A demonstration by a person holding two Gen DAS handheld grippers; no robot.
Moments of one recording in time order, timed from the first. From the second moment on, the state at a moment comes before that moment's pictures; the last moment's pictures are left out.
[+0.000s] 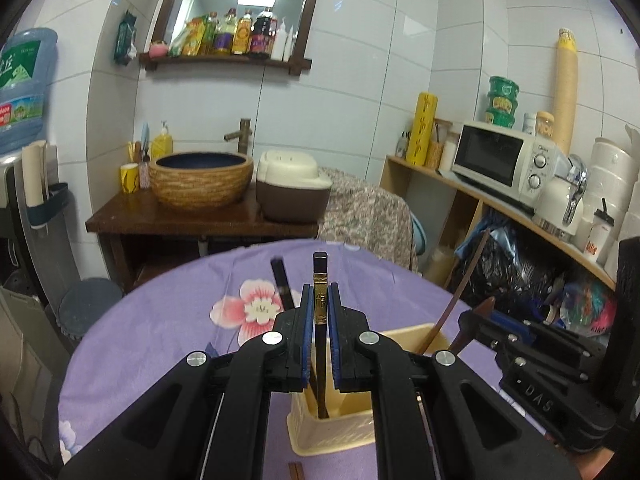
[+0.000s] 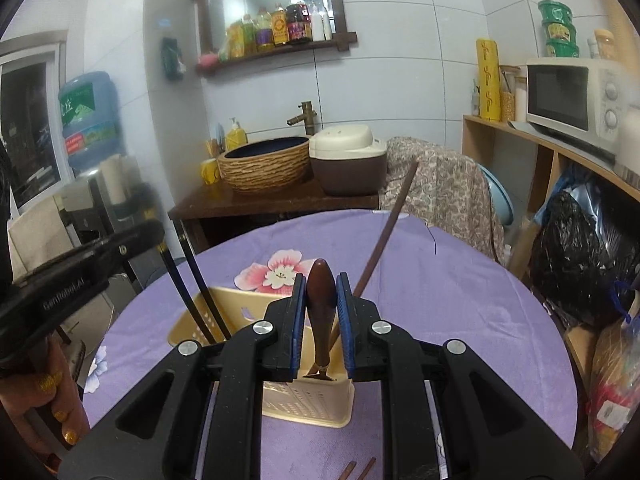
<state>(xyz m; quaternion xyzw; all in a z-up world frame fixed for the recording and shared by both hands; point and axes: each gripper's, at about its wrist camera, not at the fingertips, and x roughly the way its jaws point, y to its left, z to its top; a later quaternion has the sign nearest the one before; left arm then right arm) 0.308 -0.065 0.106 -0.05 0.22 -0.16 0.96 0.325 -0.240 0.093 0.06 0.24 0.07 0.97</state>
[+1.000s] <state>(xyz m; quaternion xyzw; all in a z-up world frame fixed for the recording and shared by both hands) 0.214 0.003 0.012 -0.03 0.33 -0.11 0.94 0.217 -0.234 0.024 0.03 0.28 0.06 0.96</state>
